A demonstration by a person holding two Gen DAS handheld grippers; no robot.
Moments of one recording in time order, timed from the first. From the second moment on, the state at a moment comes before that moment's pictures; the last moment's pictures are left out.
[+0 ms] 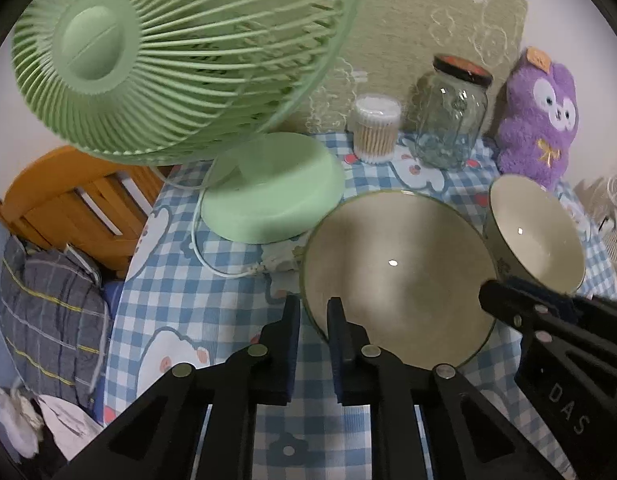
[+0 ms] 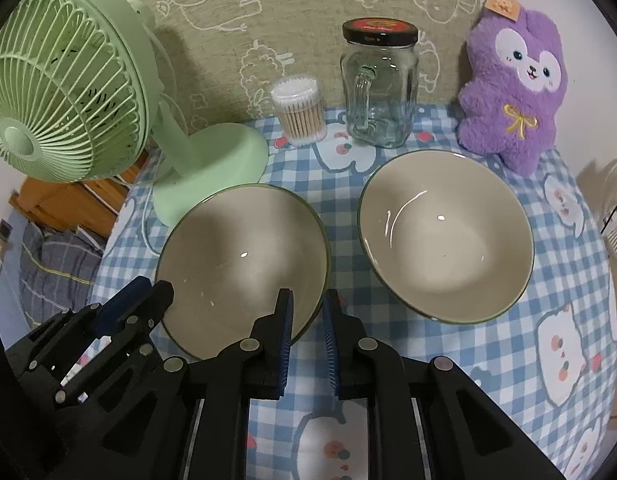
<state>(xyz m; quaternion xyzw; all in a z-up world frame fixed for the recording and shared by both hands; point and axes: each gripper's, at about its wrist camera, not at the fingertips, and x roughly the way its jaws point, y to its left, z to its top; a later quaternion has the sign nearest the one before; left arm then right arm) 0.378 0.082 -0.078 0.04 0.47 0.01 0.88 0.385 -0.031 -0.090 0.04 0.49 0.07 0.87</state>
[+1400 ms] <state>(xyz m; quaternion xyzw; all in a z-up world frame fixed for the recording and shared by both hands) 0.367 0.075 -0.068 0.02 0.48 -0.02 0.88 0.383 -0.017 -0.079 0.02 0.49 0.09 0.87</state>
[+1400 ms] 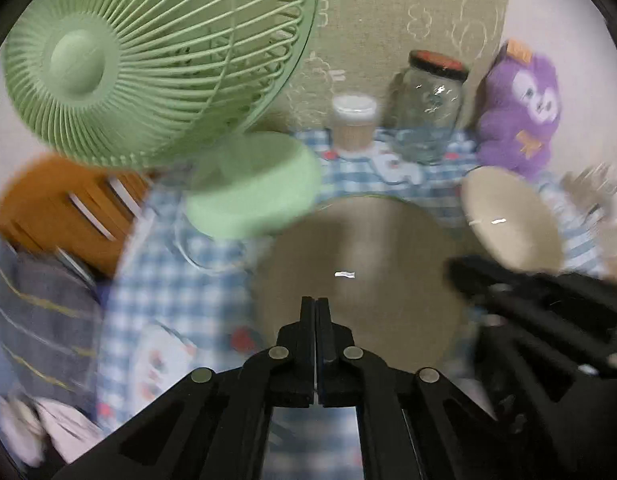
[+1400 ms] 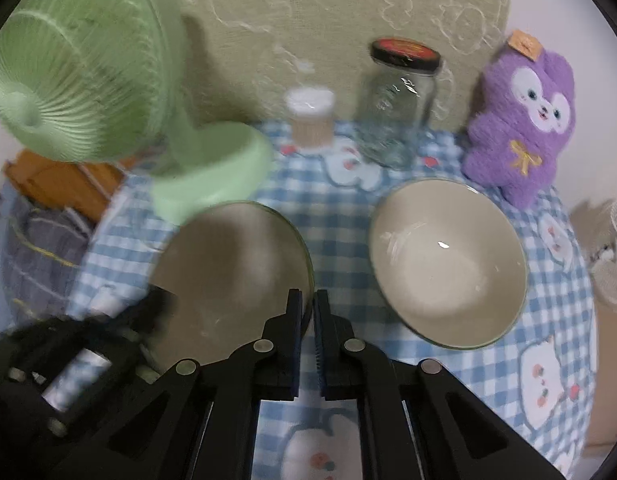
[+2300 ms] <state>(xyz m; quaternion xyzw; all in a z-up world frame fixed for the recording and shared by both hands) 0.376 0.083 -0.085 0.06 0.49 0.03 0.87 0.381 -0.025 -0.094 0.00 0.49 0.06 0.87</state>
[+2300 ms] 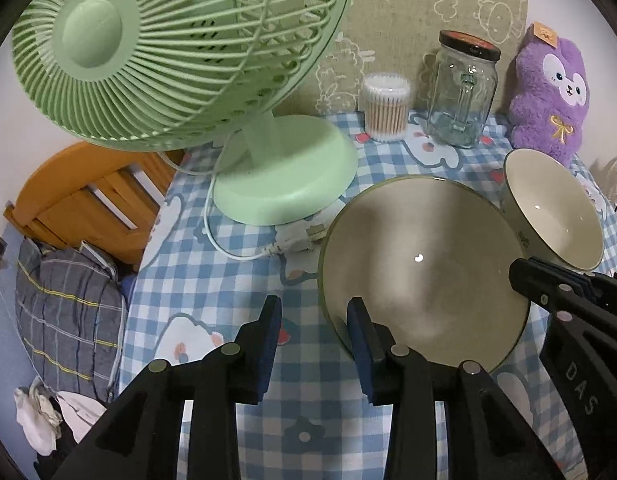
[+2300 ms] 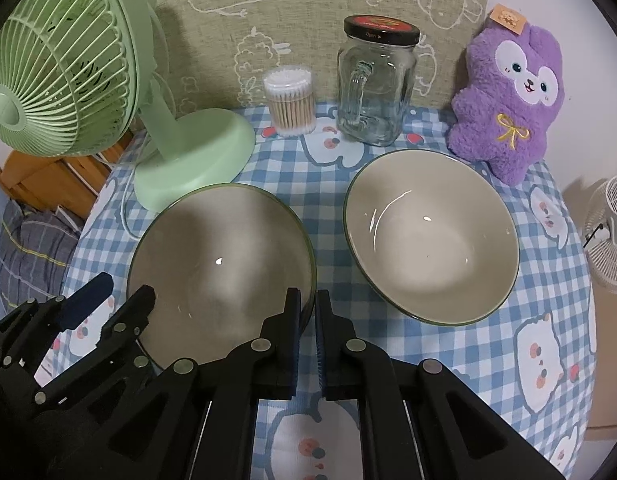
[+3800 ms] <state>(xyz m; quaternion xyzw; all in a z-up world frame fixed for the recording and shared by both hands) 0.300 0.081 -0.061 0.03 0.49 0.02 0.87 0.304 -0.022 -0.073 -0.02 0.50 0.08 0.86</state>
